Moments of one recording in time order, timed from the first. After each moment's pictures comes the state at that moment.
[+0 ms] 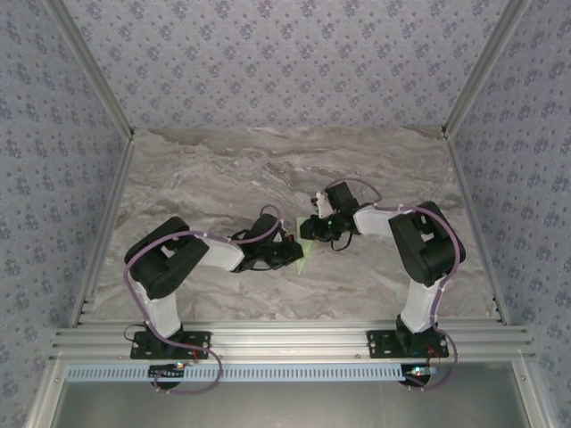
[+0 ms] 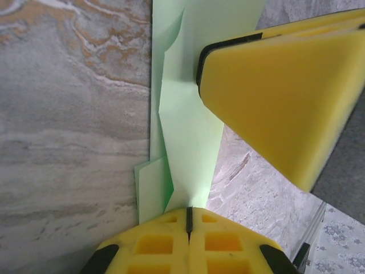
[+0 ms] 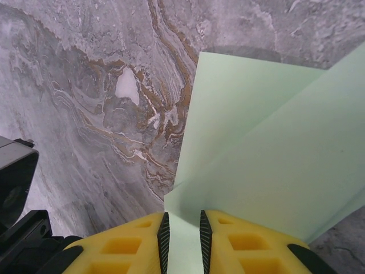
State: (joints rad) left arm -0.82 1.83 0.73 0.37 0.36 -1.12; right arm 0.46 1.84 0.94 -0.14 -0.56 0.44
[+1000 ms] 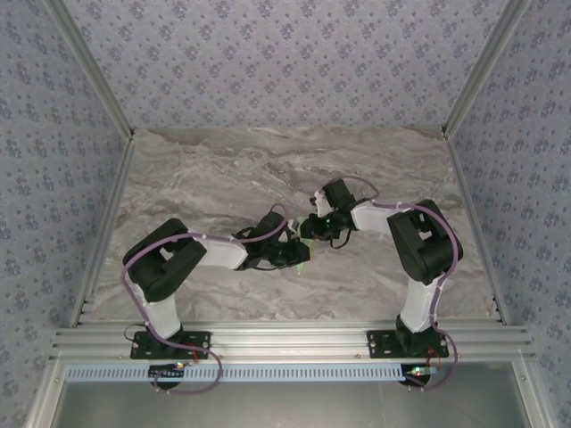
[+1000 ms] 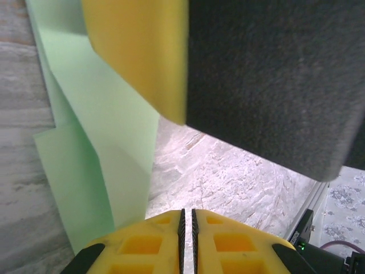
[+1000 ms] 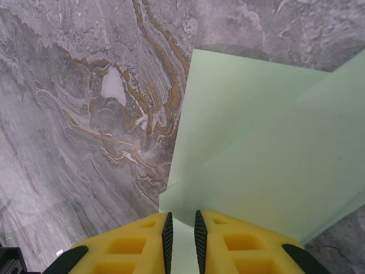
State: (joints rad) left arm -0.86 1.81 0.79 0.28 0.42 -1.03; right arm 0.47 1.86 0.99 -0.23 -0.52 0.42
